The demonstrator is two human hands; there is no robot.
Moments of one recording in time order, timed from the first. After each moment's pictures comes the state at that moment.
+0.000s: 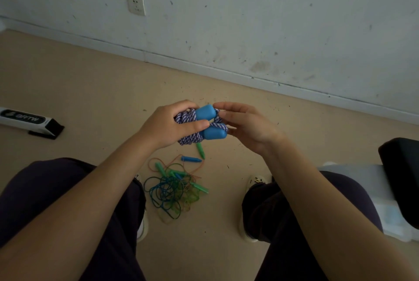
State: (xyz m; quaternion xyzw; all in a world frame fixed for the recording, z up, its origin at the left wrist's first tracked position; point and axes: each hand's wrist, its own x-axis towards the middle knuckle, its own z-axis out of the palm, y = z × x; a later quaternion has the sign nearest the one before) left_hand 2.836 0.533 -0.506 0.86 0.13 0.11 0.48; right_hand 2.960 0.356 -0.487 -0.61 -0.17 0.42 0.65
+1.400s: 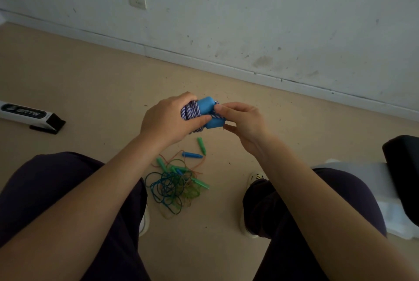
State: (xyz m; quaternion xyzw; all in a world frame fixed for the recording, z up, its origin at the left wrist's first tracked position) left_hand 2.837 0.522 -0.503 0.93 0.19 0.15 0.29; right_hand 2.944 0.367 -0.492 -0.69 -0.09 0.33 0.64
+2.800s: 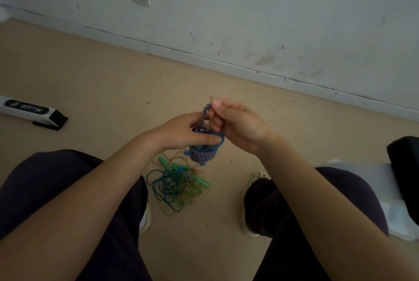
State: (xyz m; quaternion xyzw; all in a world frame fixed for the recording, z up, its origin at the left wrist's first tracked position) left_hand 2.838 0.518 -0.511 0.83 0.13 -0.11 0.54; right_hand 2.942 0.371 -0.497 -0.52 -0.27 0.47 0.66
